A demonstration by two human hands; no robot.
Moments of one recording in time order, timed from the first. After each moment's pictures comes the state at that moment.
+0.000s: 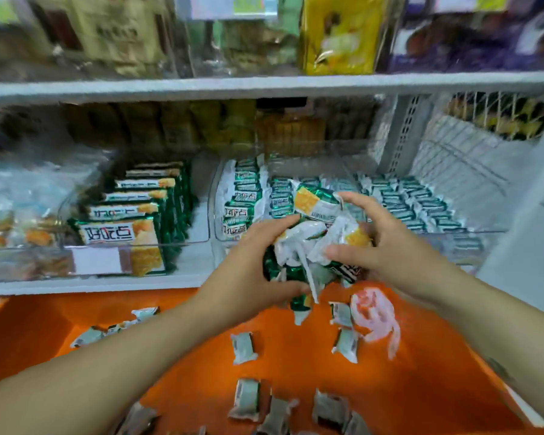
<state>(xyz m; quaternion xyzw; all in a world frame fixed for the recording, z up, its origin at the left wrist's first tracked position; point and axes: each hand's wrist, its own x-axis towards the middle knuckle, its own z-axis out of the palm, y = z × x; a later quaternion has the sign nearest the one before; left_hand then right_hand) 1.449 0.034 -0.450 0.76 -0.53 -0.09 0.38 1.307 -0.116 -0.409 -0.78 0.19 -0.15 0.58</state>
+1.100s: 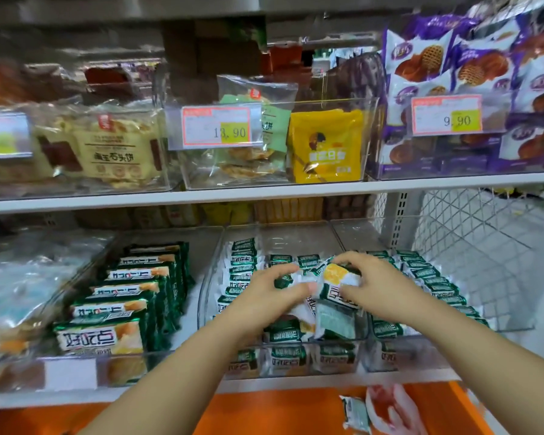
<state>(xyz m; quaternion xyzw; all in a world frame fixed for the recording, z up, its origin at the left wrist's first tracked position) 1.506 -0.060 -0.409 0.74 -0.35 -0.30 0.50 1.379 -0.206 -0.386 -0.93 0.26 -0.10 0.23</state>
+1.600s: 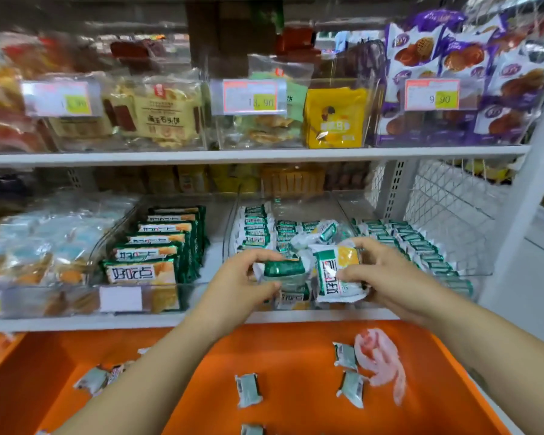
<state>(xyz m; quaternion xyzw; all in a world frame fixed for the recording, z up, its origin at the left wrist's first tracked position) 1.453 0.051 -0.405 0.75 -0.42 -0.12 0.49 1.317 -0.128 -0.395 -0.76 0.24 -0.14 0.59</state>
